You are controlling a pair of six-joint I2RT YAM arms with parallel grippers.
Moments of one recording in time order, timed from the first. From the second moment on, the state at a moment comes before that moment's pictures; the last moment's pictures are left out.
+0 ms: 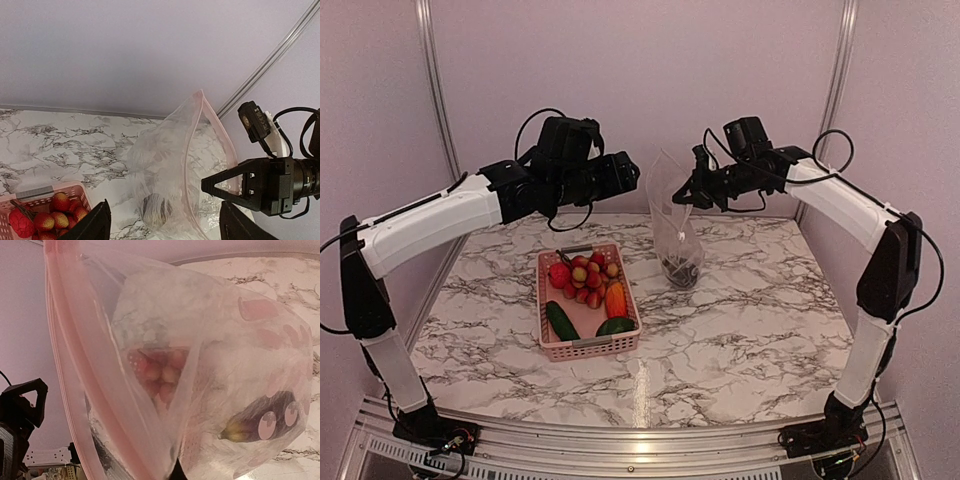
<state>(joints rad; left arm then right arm) -0.85 1.76 1.75 -0.33 -0.31 -0.63 0.48 1.86 1.86 -0.67 -0.52 0.61</state>
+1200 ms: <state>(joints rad) -0.80 1.96 1.80 -0.37 -0.05 -0.89 0.62 1.92 2.11 -0.98 -0.19 0.41</state>
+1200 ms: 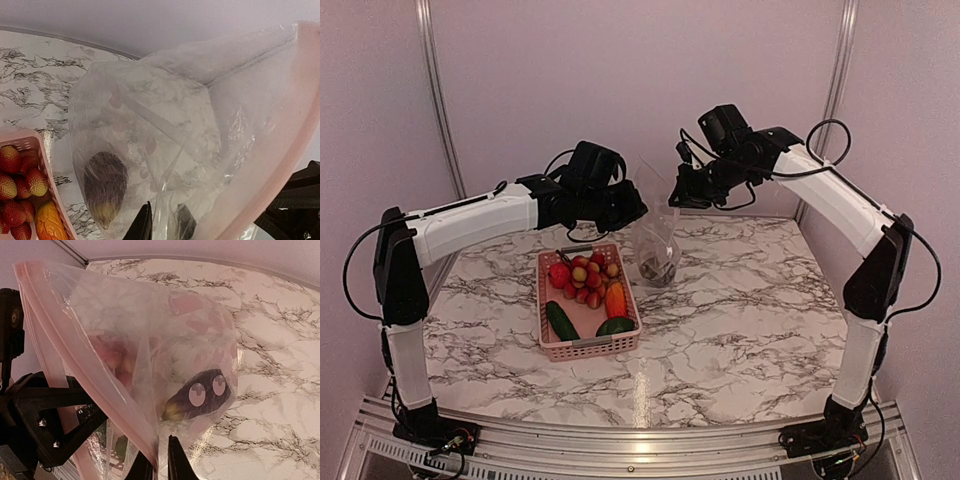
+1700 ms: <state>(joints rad) -0.80 1.83 1.70 -0.23 -0.06 -0.74 0.37 1.98 2.32 -1.12 -0.01 0.36</state>
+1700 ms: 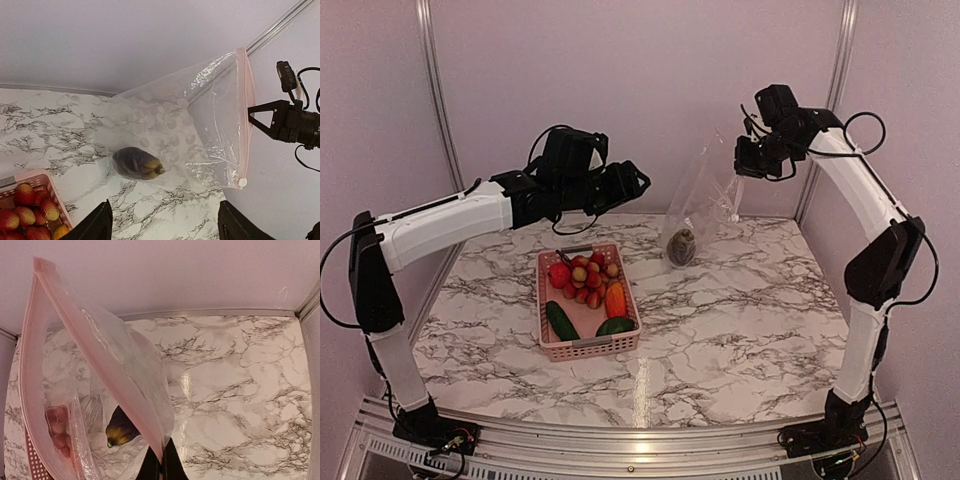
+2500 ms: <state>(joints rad) -0.77 1.71 1.47 -0.49 -0.21 -0.64 0.58 2.00 2.09 -1.15 0.06 0.24</state>
